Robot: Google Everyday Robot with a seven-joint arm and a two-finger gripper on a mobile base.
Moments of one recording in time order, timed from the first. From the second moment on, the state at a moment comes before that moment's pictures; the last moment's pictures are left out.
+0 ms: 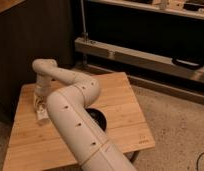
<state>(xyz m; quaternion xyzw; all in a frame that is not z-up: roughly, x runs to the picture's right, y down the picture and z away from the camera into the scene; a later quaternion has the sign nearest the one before) -0.376 0.092 0.893 -0.50 0.16 0.48 0.71</state>
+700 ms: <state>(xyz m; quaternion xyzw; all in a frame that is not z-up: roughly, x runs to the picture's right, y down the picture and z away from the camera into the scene) -0.301 0.058 0.872 -0.55 0.11 0.45 0.69</state>
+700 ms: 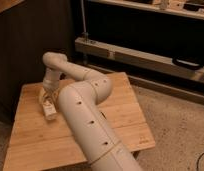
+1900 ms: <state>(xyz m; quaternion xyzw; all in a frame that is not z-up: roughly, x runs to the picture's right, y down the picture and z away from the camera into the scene) -0.177 0.015 0.809 -0.56 -0.05 0.45 0.69</state>
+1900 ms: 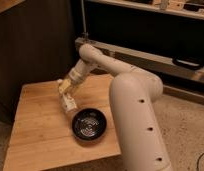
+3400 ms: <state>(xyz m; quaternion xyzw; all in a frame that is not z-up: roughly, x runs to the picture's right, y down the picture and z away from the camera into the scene) -0.100 0.087 0.770 -0.51 -0.06 0.41 0.76</state>
